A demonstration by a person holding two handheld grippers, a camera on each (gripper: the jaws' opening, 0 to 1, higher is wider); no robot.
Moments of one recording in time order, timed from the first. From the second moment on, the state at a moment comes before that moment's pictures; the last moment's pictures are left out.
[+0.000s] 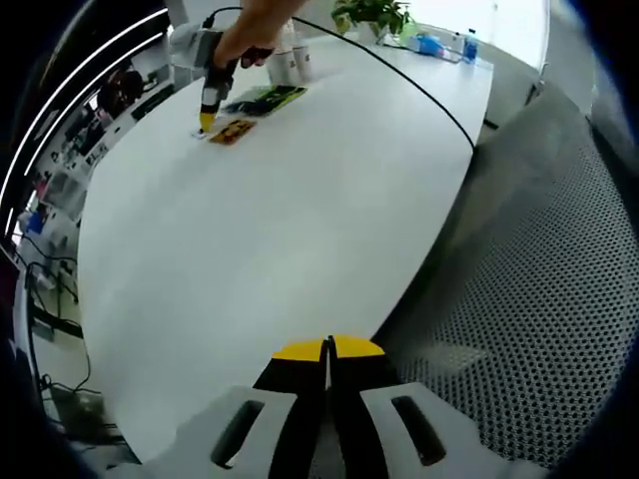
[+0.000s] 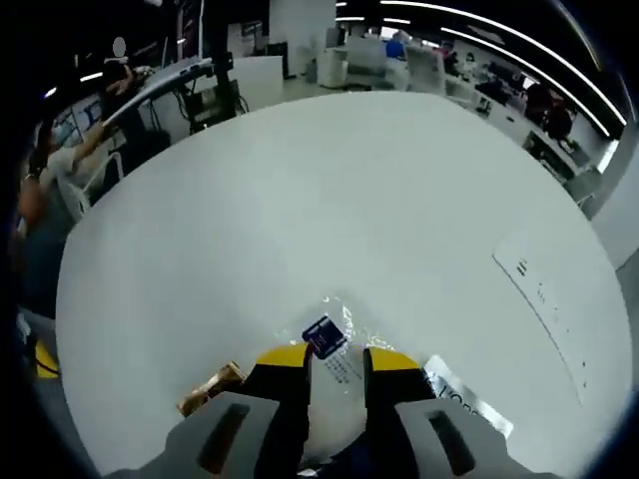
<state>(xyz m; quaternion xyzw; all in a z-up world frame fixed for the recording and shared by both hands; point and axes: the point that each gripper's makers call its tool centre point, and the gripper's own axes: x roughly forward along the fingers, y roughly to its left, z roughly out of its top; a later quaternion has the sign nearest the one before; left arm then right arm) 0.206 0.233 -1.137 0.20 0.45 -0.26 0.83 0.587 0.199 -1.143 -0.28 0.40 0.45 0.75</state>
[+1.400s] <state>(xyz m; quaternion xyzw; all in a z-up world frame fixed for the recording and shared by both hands) 0.208 0.234 -1.134 0.21 0.45 -0.26 0.83 0.483 0.179 -1.062 -0.12 0.31 0.44 0.83</state>
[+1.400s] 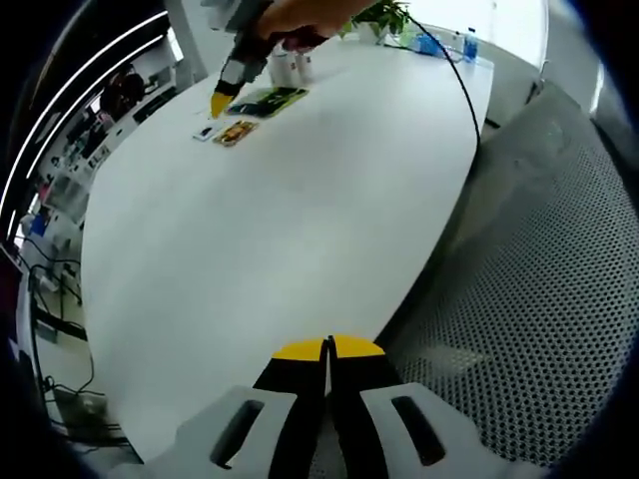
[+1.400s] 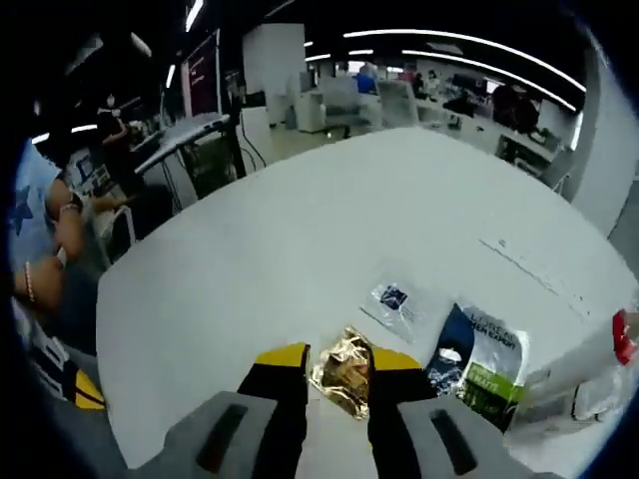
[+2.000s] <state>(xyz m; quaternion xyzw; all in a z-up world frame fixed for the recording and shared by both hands) 0.222 0.221 -1.109 0.16 0.39 -0.25 0.87 0.299 0.096 -1.013 0.05 0.26 0.42 0.87</state>
